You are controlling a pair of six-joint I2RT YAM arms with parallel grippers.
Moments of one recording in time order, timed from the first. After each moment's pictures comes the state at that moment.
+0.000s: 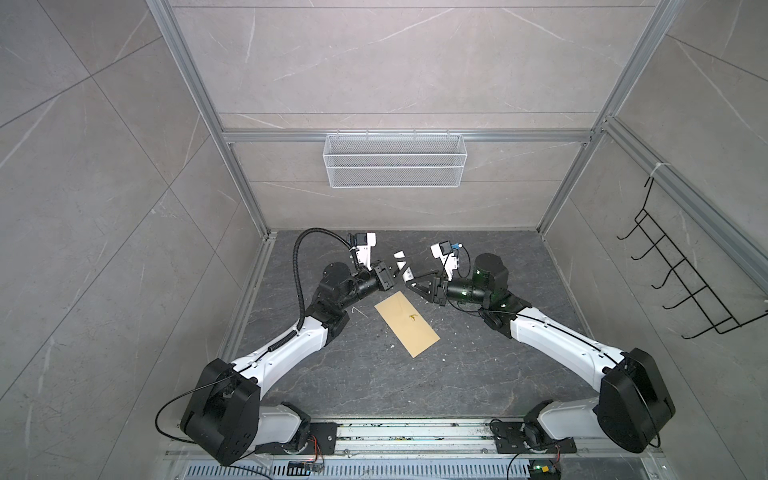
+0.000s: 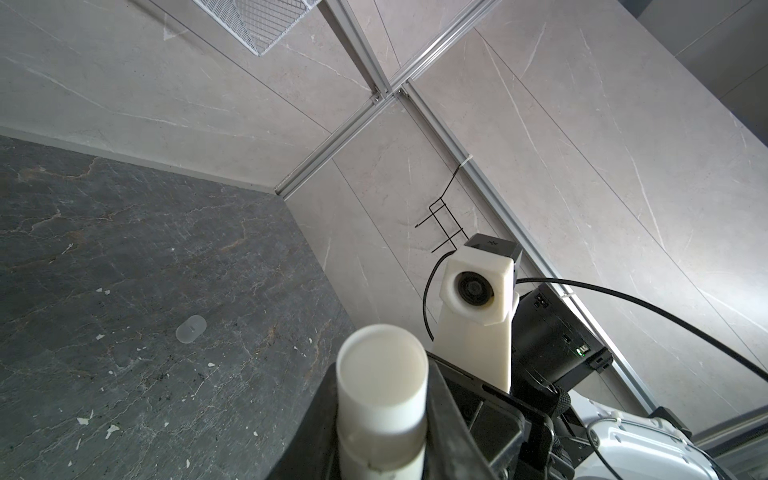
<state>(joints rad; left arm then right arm) -0.56 1.33 0.84 0.59 0.51 -0.91 0.54 1.39 0.93 0.34 -0.77 0.56</state>
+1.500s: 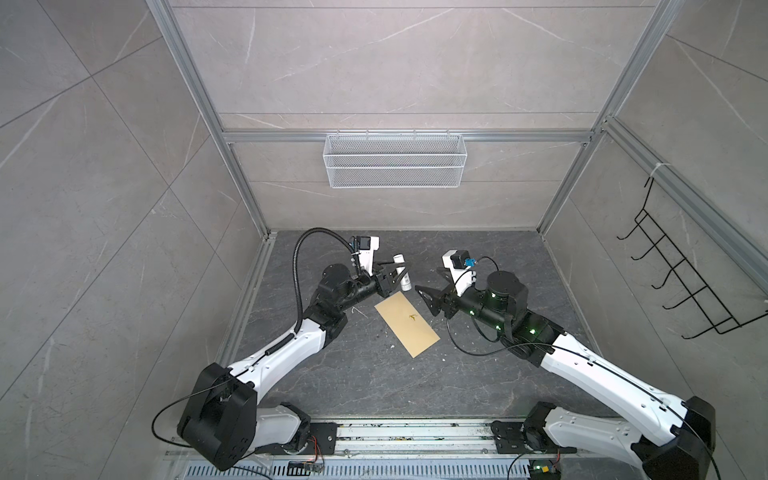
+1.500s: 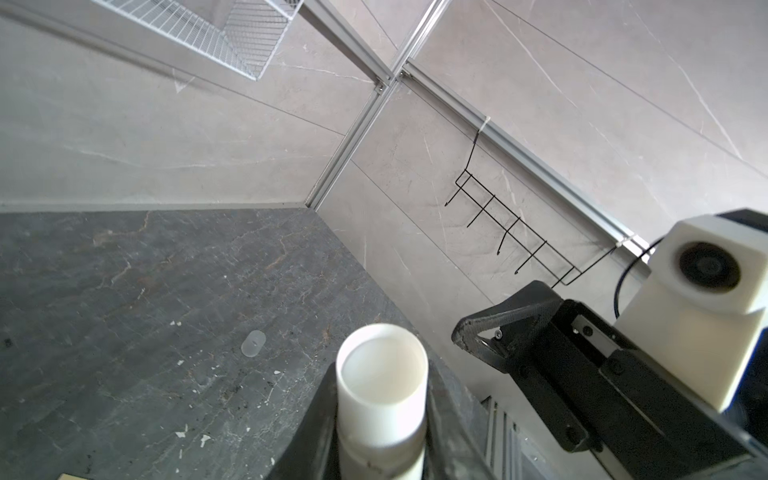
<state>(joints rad) -0.56 1.28 0.81 0.53 0.52 -0.57 0.72 1.09 0.94 -0.02 -0.22 0.09</state>
